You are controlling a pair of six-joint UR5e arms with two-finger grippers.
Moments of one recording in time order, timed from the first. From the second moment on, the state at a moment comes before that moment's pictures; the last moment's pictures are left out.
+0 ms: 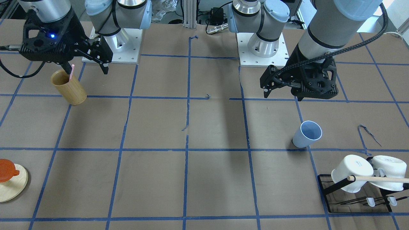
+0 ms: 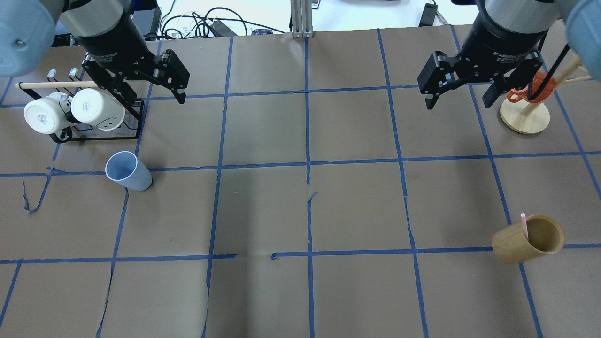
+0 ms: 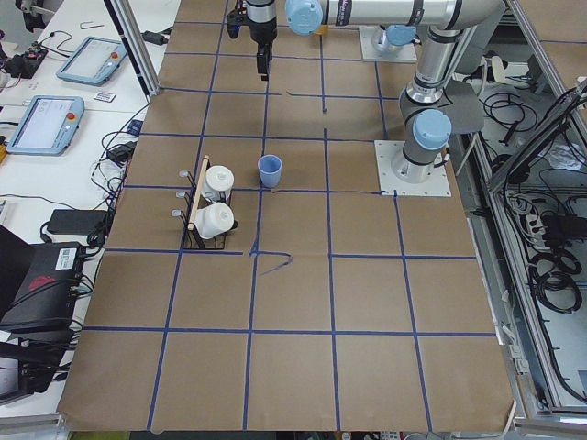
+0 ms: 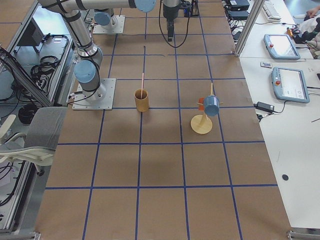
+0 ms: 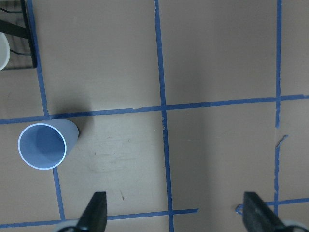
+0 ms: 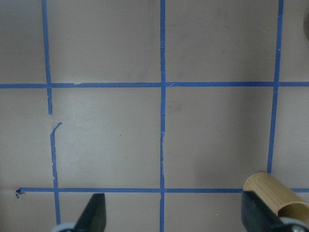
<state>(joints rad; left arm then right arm) -1.53 -1.66 -1.50 -1.58 1.55 0.11 1.54 -1.62 1.55 -1.52 -1.55 -0.04</state>
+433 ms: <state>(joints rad) -1.51 -1.68 -1.57 -1.50 1.56 0.18 1.54 -1.62 1.55 -1.51 -1.55 -0.04</state>
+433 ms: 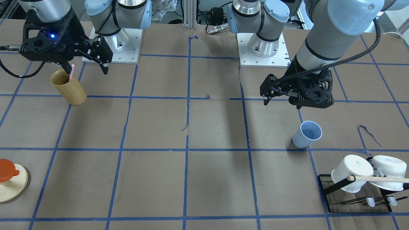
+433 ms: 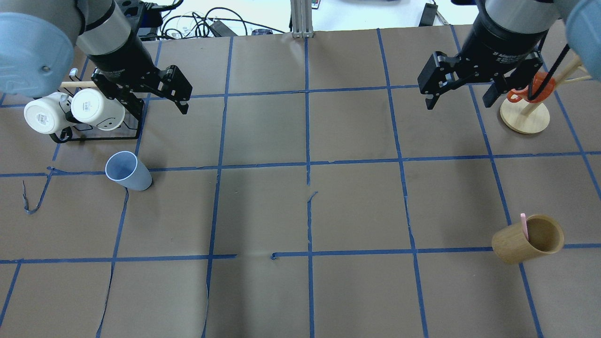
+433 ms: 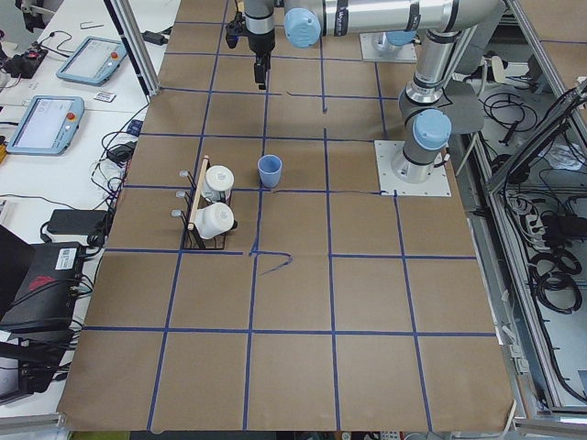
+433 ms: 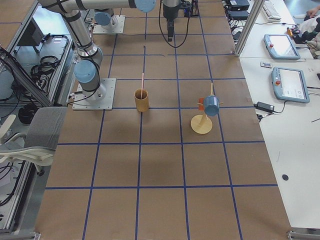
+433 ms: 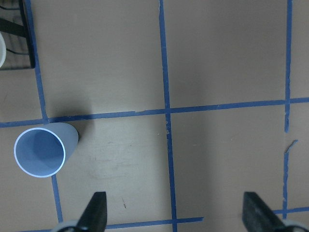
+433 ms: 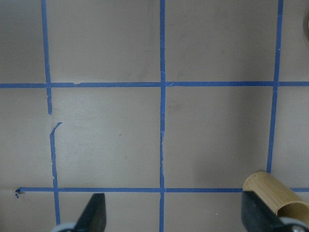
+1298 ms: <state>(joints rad) -1.34 -1.78 -1.89 -1.13 1.68 0.37 1.54 -1.61 1.55 -1.51 -1.55 -0.04</state>
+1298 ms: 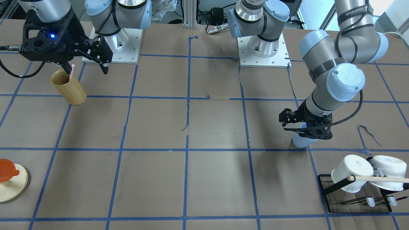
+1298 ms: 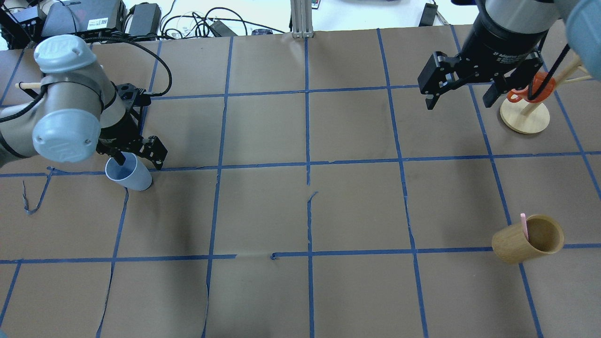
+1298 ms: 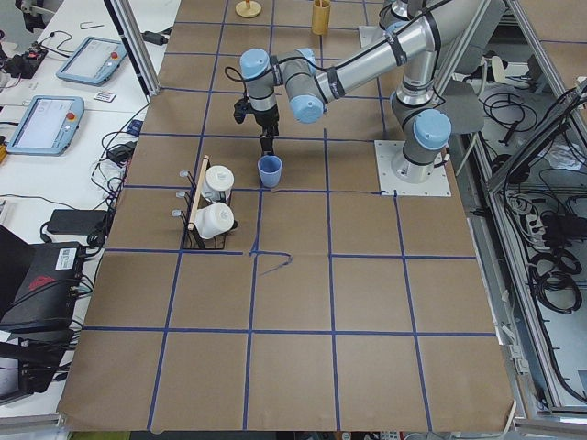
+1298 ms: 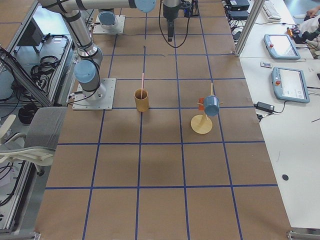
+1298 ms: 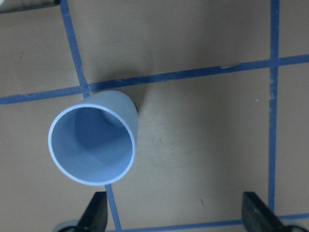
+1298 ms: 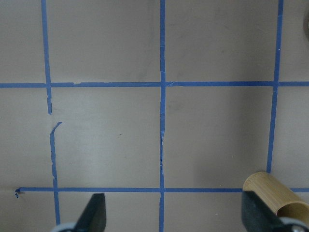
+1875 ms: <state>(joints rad) -1.34 -1.84 -1.88 -1.07 1.69 0.45 1.54 -1.61 1.56 -1.51 -1.62 -0.04</state>
